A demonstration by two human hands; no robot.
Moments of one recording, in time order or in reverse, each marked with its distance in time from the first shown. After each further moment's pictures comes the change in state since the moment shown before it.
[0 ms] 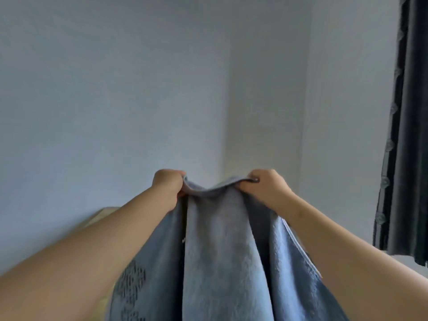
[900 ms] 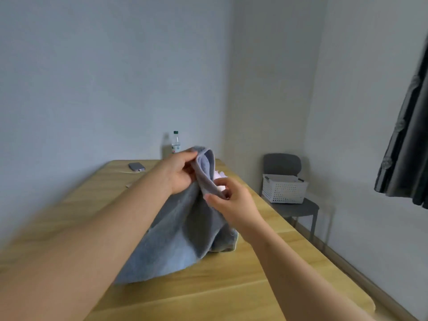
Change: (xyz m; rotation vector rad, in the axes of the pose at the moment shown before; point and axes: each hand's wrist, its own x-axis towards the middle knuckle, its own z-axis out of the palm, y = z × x) left_hand -0.036 -0.075 0.001 -0.384 -0.317 -0.337; right_hand -0.102 0.035 0.113 0.545 -0.215 0.151
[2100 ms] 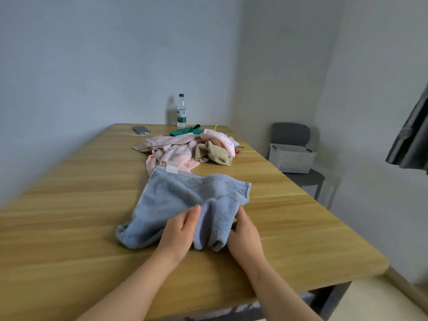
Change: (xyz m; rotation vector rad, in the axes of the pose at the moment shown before) left_hand -0.051 -0.166 -0.131 0.845 0.109 0.395; right_hand -0.072 0.114 0.066 -0.183 0.064 0.194
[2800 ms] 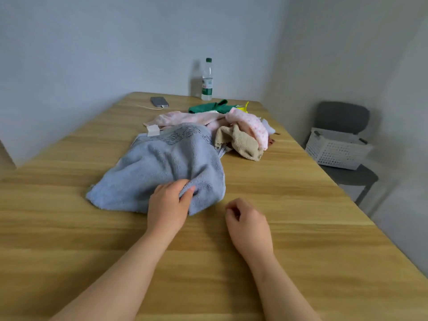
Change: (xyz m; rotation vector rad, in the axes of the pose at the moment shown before) left_hand 0.136 -0.065 -0.003 0.579 0.279 0.004; right_hand 0.128 0.023 0.039 -0.254 -0.083 -0.041
